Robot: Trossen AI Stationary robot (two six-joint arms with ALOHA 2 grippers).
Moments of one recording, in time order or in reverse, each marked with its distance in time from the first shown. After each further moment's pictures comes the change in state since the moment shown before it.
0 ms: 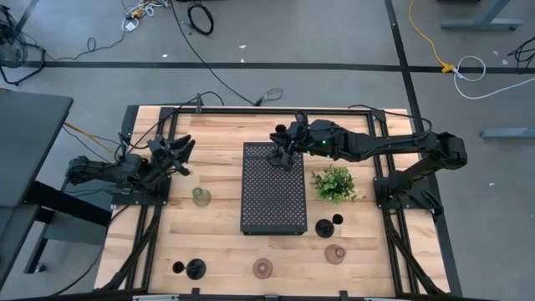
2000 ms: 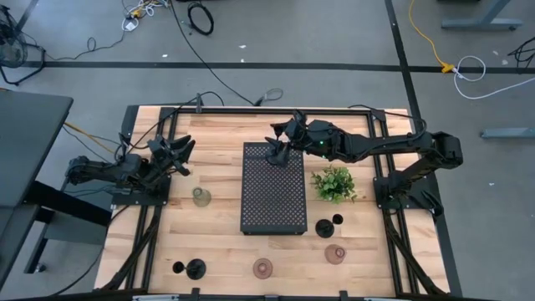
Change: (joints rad) left arm 0.000 0.000 0.000 -0.002 0.003 -0.001; right arm -0.003 0.040 -0.002 0.081 0.095 -0.053
